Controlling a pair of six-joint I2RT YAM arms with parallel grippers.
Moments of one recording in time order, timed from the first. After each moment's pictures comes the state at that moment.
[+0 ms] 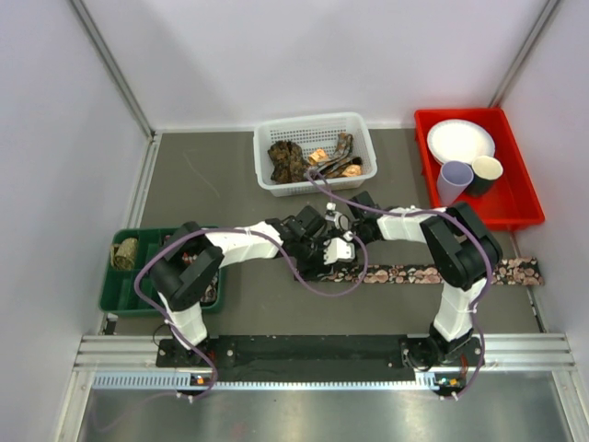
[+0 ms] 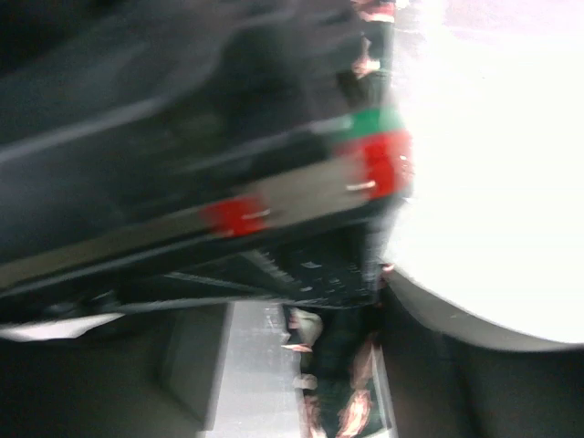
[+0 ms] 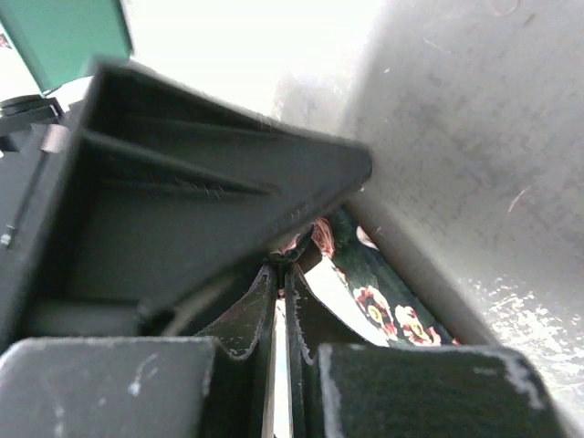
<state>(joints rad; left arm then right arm) -0.84 1.78 1.05 -0.33 0.39 0.64 0.53 1.85 0.95 -0.27 -0.88 0.45</state>
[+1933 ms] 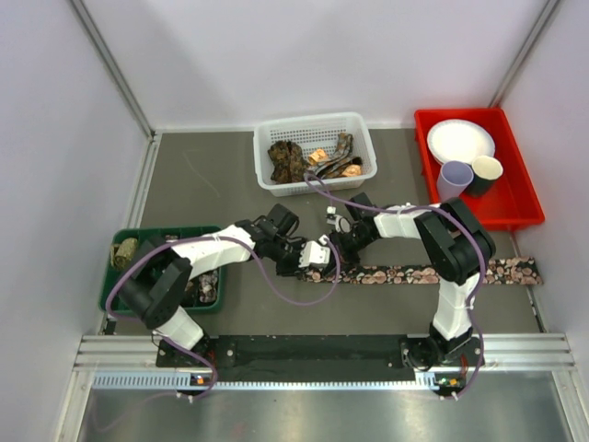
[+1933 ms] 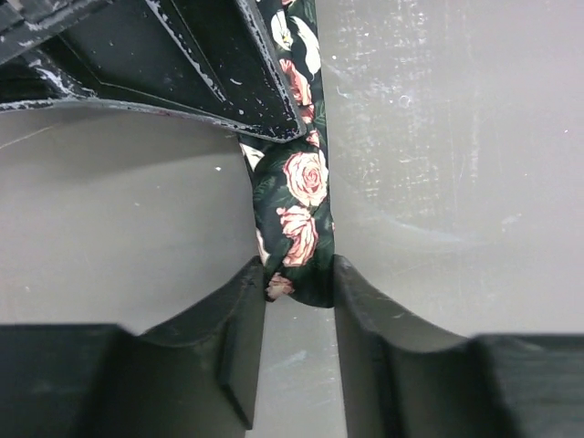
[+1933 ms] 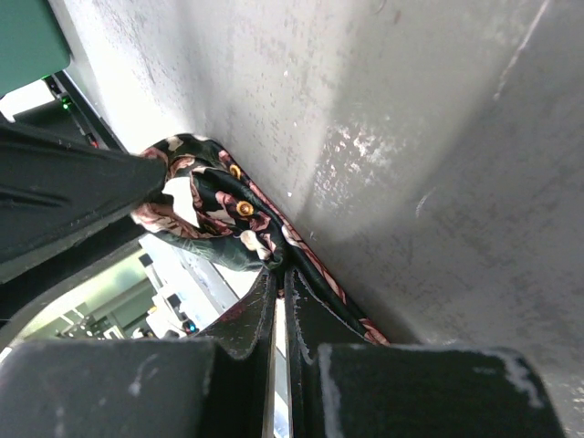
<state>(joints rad) -0.72 1.59 0.89 -0.38 0.56 0.86 0.53 1.90 0.98 -0.35 -0.81 0.39</state>
